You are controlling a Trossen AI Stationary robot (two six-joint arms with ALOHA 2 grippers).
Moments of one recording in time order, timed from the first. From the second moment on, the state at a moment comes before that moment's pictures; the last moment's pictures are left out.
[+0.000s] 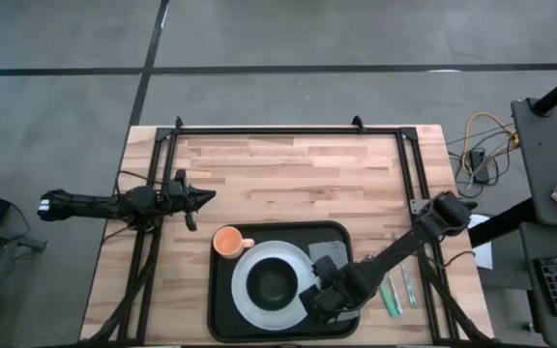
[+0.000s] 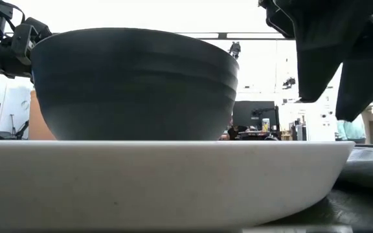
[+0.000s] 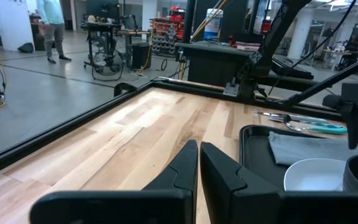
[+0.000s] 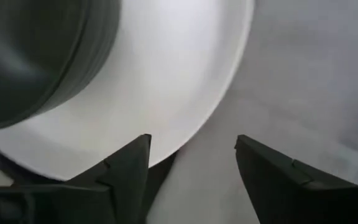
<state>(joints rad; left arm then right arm) -0.05 0.16 0.01 0.07 -0.35 -0.11 0.62 1.96 1.45 -0.81 0.21 1.68</state>
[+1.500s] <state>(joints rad) -0.05 0.16 0.01 0.07 -0.35 -0.11 0.62 1.95 1.27 -0.55 0.30 1.83</state>
